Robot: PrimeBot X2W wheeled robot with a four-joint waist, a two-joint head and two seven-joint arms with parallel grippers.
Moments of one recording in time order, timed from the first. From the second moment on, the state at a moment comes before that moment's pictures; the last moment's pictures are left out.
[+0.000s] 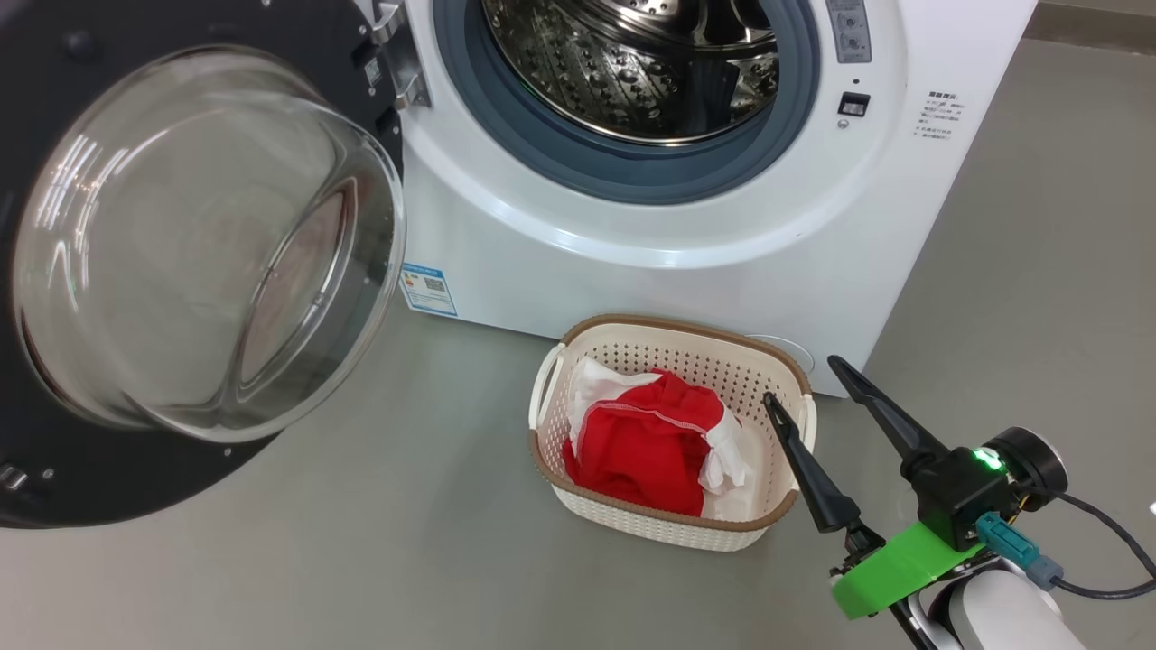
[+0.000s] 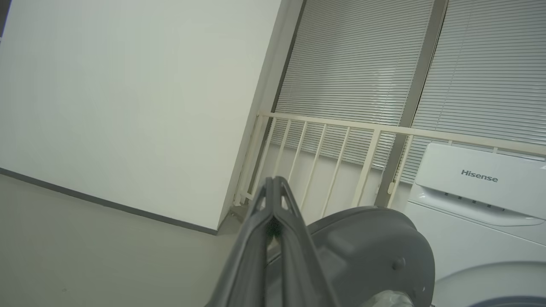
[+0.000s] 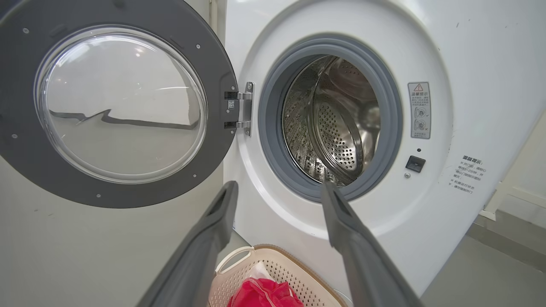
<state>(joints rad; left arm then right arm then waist) -0.54 0.29 0.36 0.27 -0.51 0.20 -0.24 -0.17 -0.17 0.24 0.19 0.16 0.12 -0.26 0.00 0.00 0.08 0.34</state>
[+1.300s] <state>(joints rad) -0.78 0.44 0.52 0.73 -0.96 0.06 0.46 -0.19 -0.17 0.26 0.20 0.17 0.12 -0.26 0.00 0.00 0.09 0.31</state>
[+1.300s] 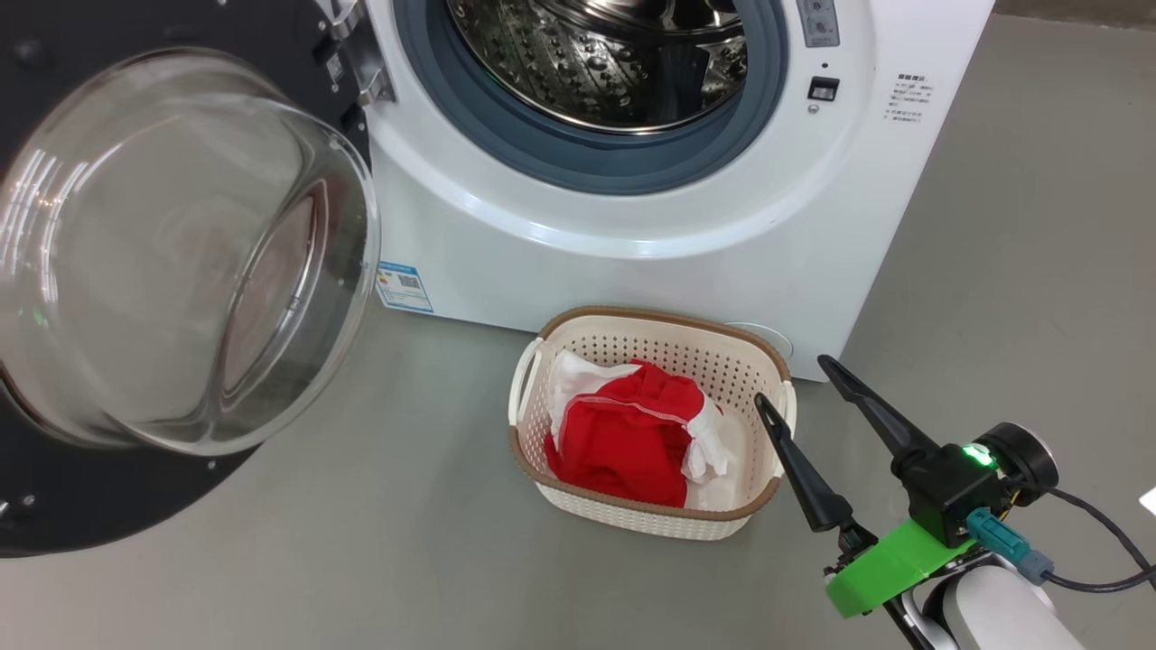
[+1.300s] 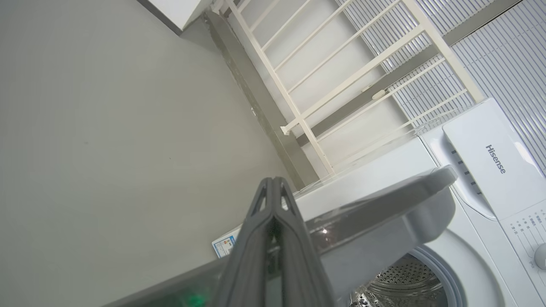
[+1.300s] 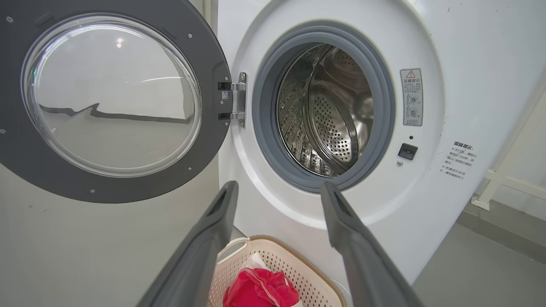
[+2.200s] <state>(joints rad) -0.59 0.32 0.56 0.40 -1.10 0.10 0.65 -0.19 -0.16 0.27 0.21 0.17 0.12 -0.26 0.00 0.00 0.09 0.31</state>
